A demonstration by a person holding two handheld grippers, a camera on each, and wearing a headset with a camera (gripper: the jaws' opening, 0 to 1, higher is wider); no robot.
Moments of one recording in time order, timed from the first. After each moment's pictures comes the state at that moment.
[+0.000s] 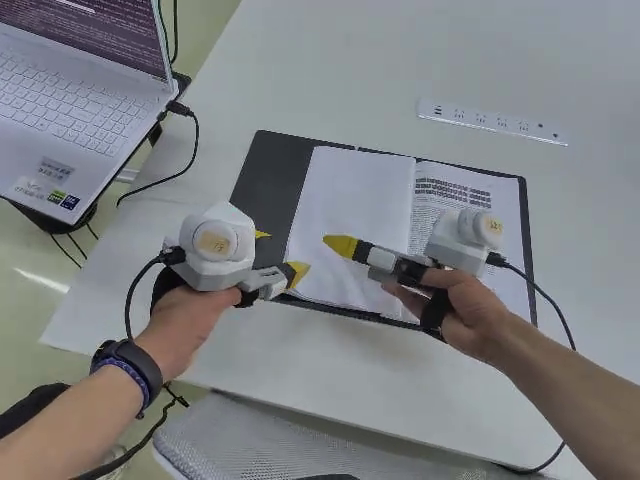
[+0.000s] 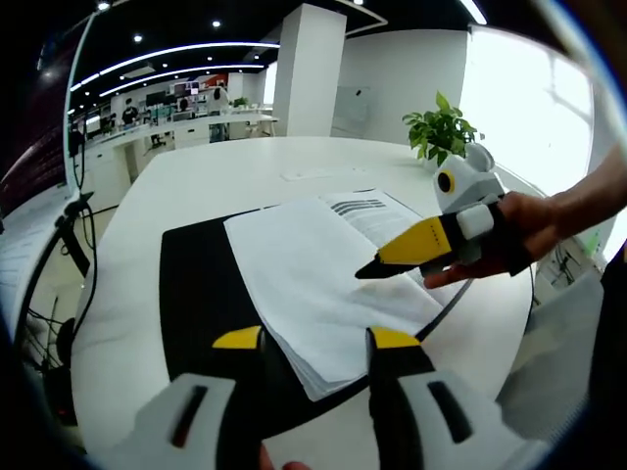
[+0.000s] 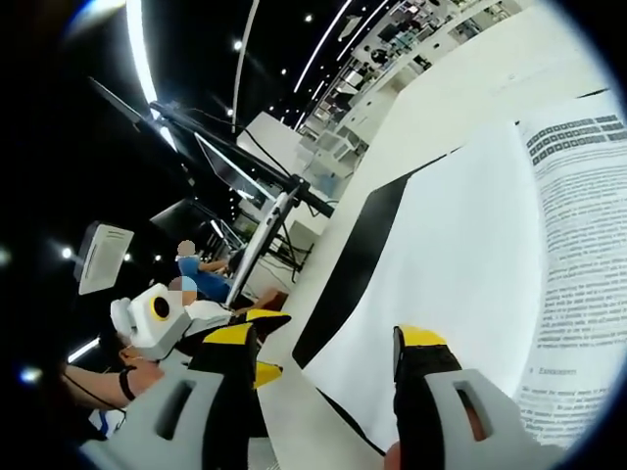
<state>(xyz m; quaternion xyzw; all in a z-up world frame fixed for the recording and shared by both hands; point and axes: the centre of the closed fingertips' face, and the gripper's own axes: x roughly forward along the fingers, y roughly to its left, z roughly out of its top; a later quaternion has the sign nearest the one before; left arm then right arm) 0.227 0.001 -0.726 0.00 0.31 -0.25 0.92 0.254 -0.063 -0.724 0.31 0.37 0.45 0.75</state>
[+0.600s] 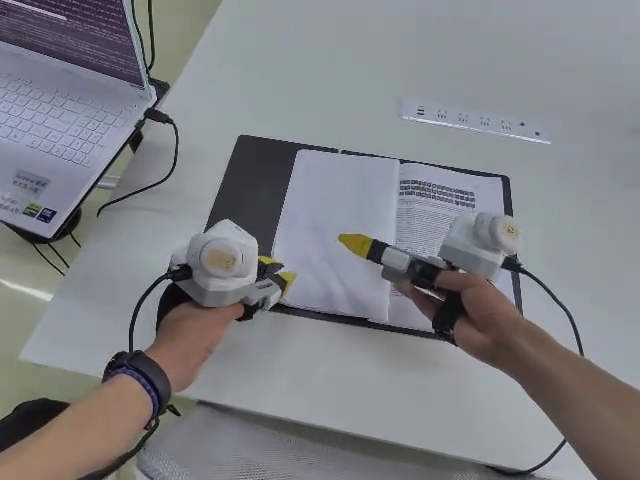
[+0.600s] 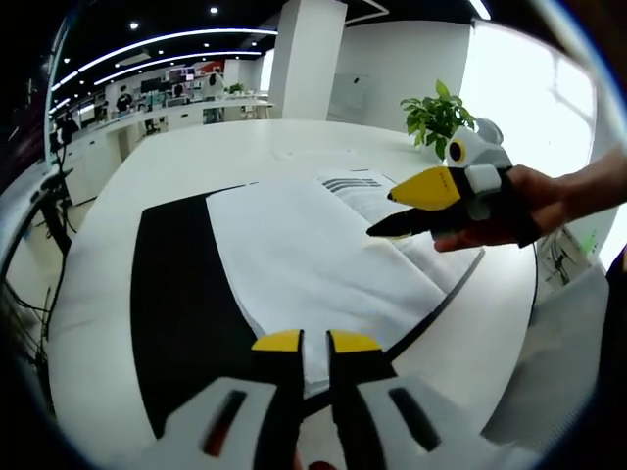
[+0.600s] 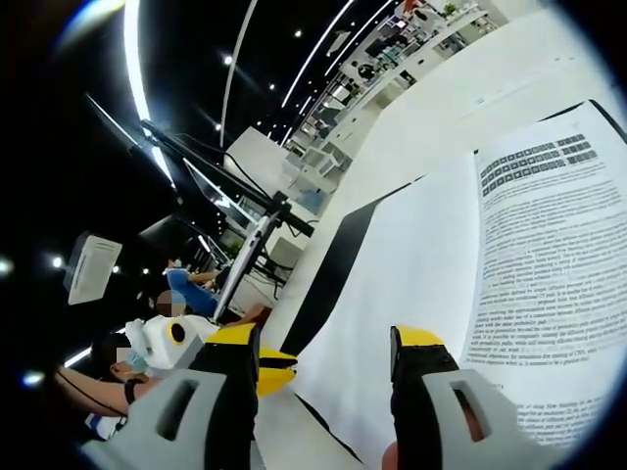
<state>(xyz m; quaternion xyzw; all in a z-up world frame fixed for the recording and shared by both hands) 0.224 -0.015 -0.760 0.00 0.34 -0.26 0.90 0.273 -0.099 -0.727 0.31 0.36 0.42 0.77</state>
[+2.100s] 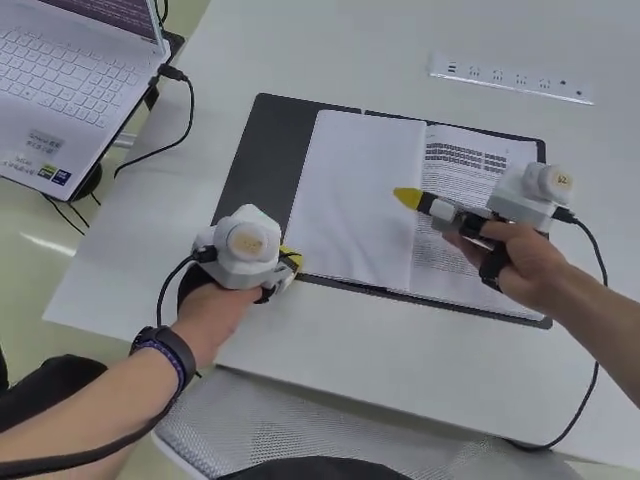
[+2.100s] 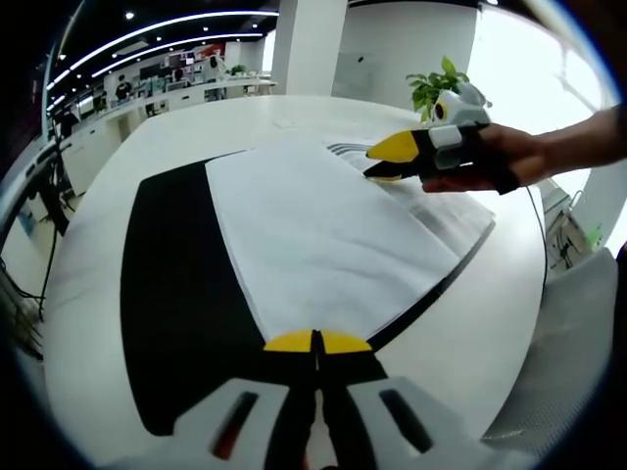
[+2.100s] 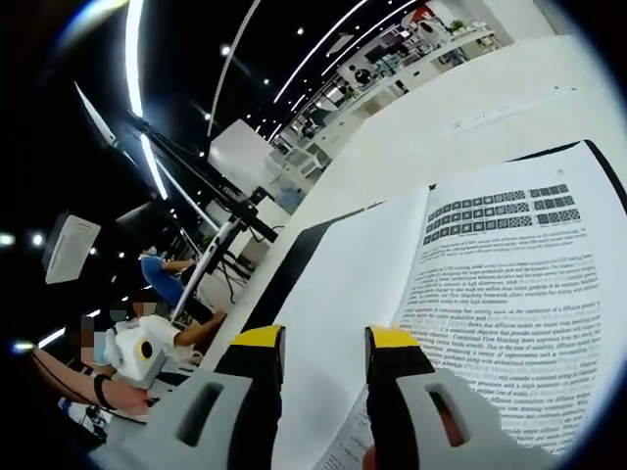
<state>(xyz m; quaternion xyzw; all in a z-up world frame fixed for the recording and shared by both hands) 0.210 -0.010 -0.790 0.02 0.38 -0.24 0.89 0.315 -0.125 -0.740 0.25 0.36 0.40 0.81</state>
